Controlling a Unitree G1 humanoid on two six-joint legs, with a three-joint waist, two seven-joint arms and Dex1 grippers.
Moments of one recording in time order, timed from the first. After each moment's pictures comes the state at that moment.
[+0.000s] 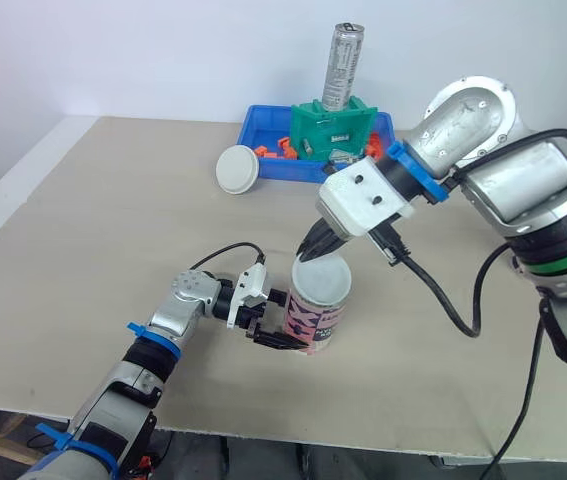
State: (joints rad) left arm -0.64 0.26 -0.31 0.54 -0.27 -0.08 -1.47; right arm -1.33 -0.86 0.66 -0.01 0.33 0.17 1.58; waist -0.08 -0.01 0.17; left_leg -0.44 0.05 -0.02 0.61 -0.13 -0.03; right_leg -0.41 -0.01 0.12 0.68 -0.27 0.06
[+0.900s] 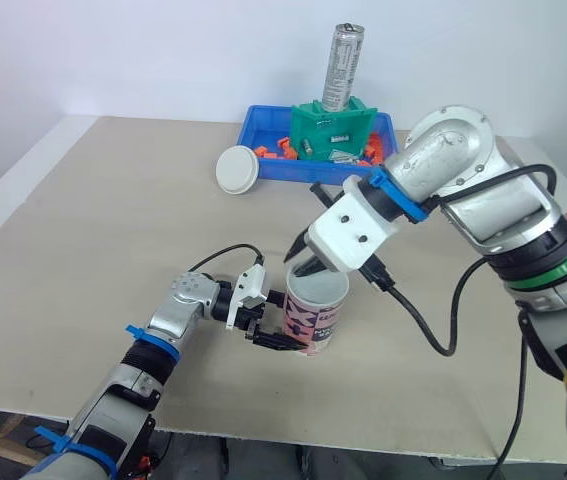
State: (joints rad) left arm -0.63 0.27 -0.31 0.53 -0.27 -0.06 -1.46; right arm -1.25 -0.76 0.58 -0.04 0.15 0.03 1.57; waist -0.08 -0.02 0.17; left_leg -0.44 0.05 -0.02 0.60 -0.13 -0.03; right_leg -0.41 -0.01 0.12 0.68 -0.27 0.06
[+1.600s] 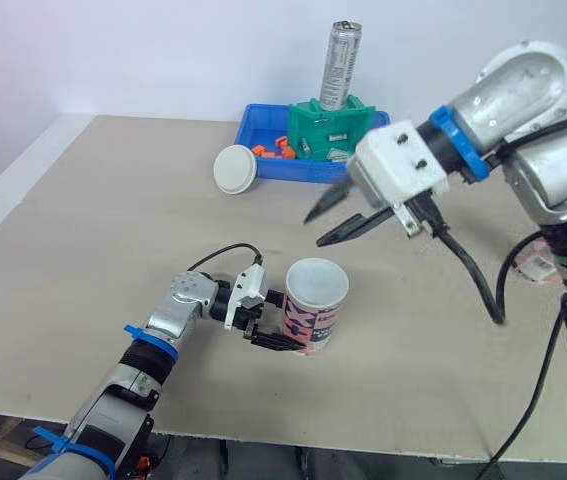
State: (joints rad) left arm -0.63 0.27 -0.30 0.52 -0.27 -0.06 -1.47; right arm -1.33 -0.91 0.57 -0.03 0.40 0.19 1.58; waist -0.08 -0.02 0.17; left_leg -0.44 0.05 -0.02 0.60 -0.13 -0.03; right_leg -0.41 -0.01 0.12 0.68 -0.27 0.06
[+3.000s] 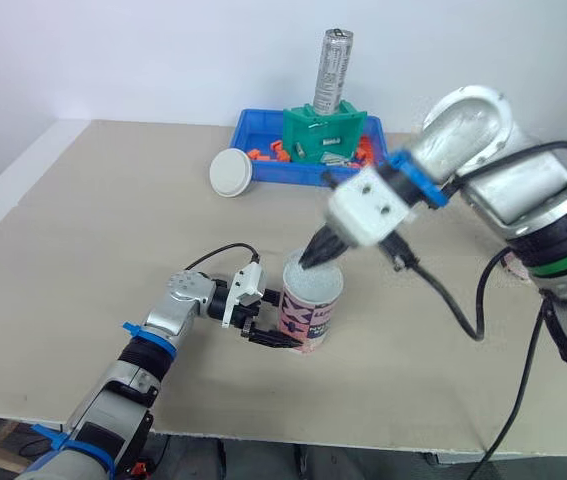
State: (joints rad) left arm -0.64 0.27 -0.30 0.56 -0.27 -0.06 -1.47; right arm -1.34 -0.86 0.59 0.07 0.41 0.13 1.58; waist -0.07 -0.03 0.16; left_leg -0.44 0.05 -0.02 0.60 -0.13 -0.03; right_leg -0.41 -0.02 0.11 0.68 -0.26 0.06
